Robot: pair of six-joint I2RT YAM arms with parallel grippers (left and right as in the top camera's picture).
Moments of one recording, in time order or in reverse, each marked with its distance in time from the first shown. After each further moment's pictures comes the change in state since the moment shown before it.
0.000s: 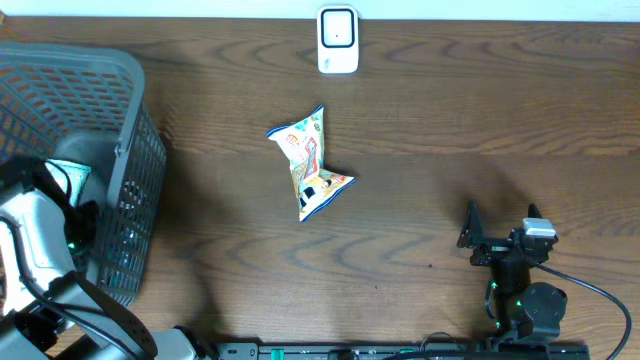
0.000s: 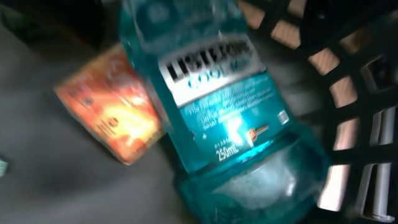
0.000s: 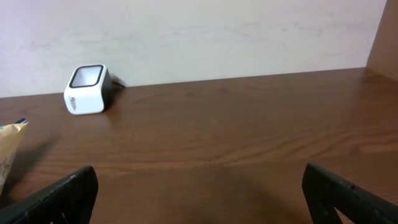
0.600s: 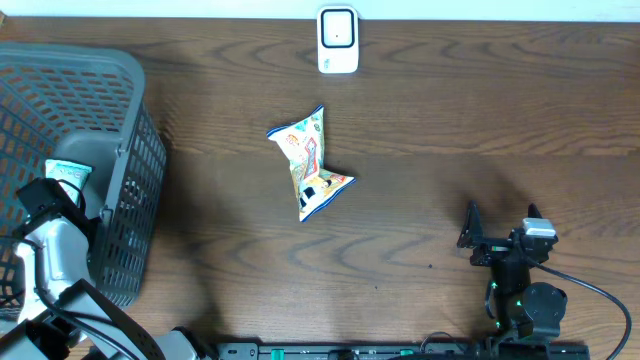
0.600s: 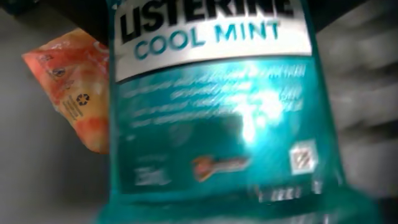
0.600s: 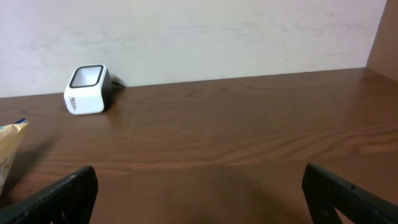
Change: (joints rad) left arm 0.011 -0.061 -0.243 0.332 0.019 0.032; right arm 0.000 0.000 0.000 0.000 0.000 0.000
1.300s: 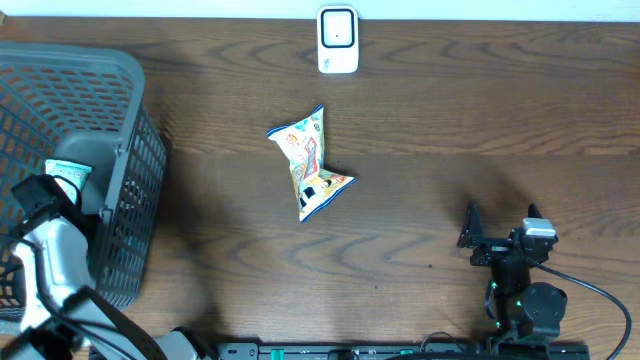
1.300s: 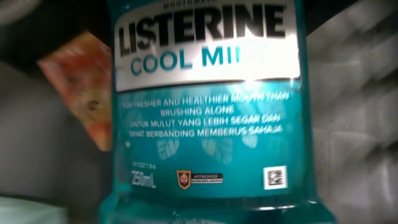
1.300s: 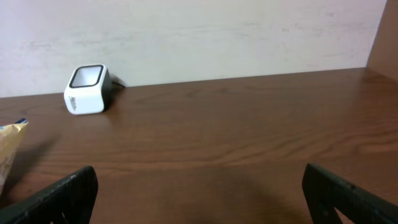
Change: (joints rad) left arm 0.000 -0.039 0.021 0.013 0.013 0.317; right arm 0.000 0.000 0.000 0.000 0.000 0.000
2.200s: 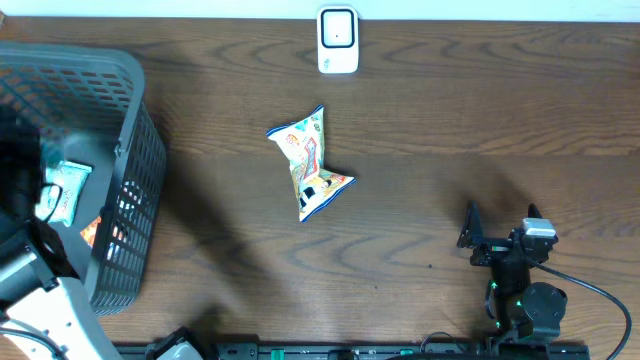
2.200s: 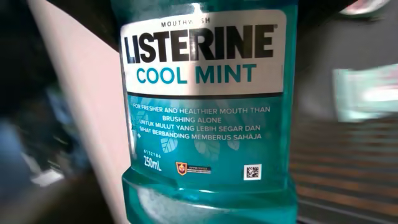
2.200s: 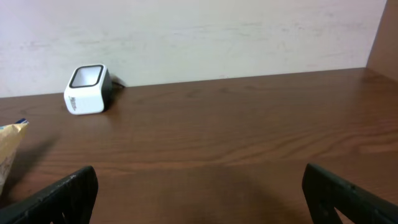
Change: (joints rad) left arm -0.040 -0.409 0.330 0.293 0.323 0.032; right arm 0.000 0.000 0.000 0.000 0.000 0.000
